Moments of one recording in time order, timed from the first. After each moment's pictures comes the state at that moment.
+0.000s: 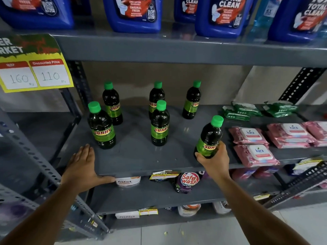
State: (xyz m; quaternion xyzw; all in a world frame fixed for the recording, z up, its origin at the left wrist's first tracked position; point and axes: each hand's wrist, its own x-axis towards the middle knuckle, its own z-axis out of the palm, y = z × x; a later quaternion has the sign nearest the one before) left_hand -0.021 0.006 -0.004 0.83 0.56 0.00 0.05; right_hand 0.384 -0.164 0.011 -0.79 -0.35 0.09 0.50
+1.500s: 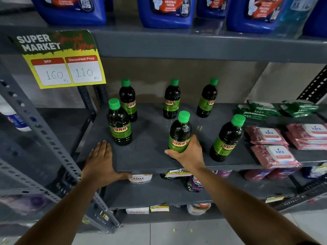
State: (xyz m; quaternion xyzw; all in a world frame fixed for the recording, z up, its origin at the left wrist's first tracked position) left_hand -0.021 0.008 -0.005 0.83 0.56 0.01 0.06; right_hand 0.278 -0.090 0.016 -0.75 -0.45 0.17 0.46
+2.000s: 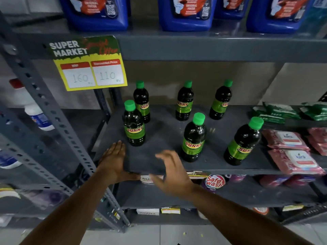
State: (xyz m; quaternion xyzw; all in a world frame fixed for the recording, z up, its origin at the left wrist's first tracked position) left_hand -0.035 0.020 0.003 0.83 0.54 -0.02 0.12; right_hand 0.184 -0.104 -0.005 -0.53 -0.72 0.04 0.45
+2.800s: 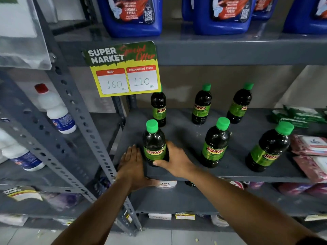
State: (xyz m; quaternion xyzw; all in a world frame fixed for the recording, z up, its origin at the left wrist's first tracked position) left_hand -0.029 0.015 -0.002 0.84 0.54 -0.03 0.08; right_hand 0.160 -0.025 0.020 -0.61 -0.65 0.28 0.35
